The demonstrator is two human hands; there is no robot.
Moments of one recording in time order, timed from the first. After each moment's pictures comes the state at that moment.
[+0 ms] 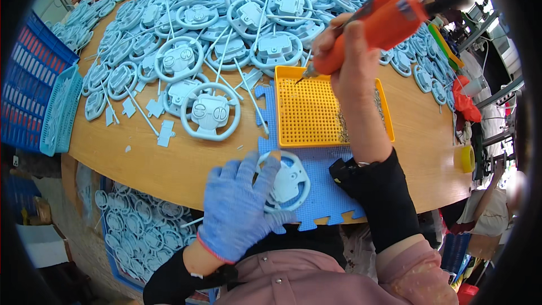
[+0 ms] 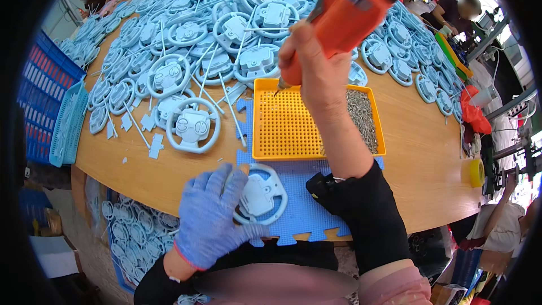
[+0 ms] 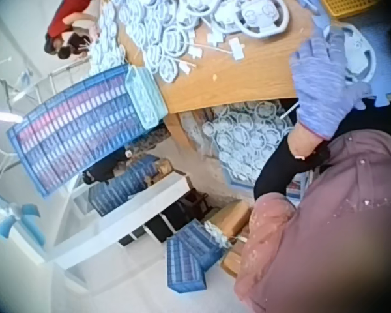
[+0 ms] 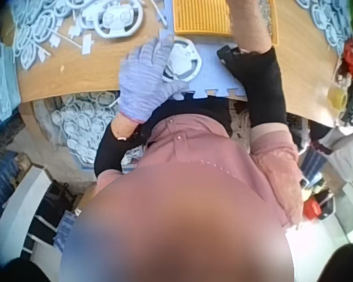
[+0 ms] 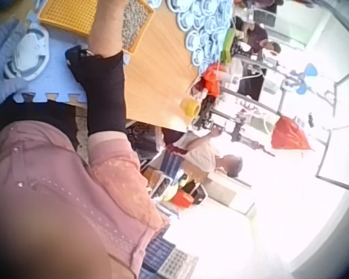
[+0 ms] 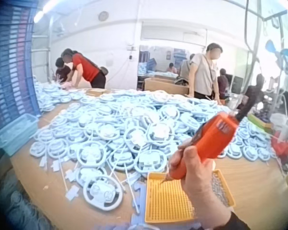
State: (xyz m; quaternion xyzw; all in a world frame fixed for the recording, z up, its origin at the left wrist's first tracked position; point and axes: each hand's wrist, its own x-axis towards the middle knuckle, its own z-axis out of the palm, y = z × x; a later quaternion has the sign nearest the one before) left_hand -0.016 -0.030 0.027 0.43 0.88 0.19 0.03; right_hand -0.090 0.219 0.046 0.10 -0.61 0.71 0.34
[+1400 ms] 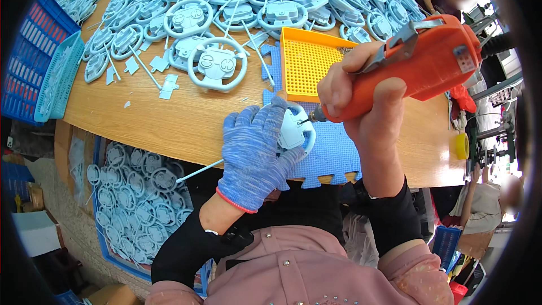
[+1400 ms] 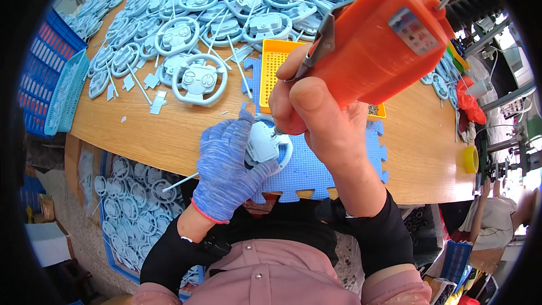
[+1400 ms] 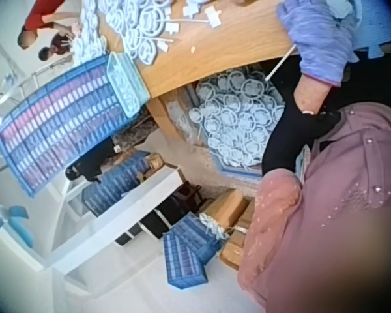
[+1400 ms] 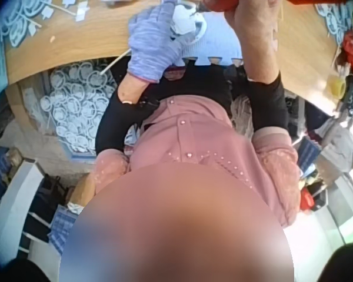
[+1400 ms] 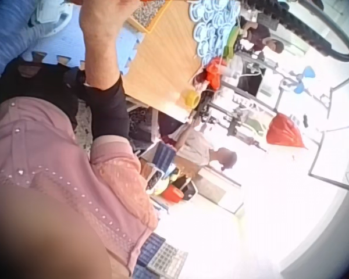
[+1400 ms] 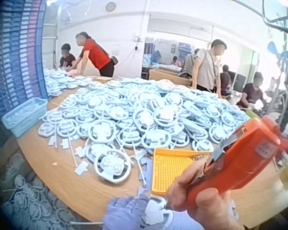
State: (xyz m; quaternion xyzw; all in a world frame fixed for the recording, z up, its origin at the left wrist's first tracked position) left_hand 0.007 -0.022 -0.011 0.38 0.85 0.35 -0.09; right_hand 0.030 0.150 0.065 0.12 -0.67 0.70 0.20
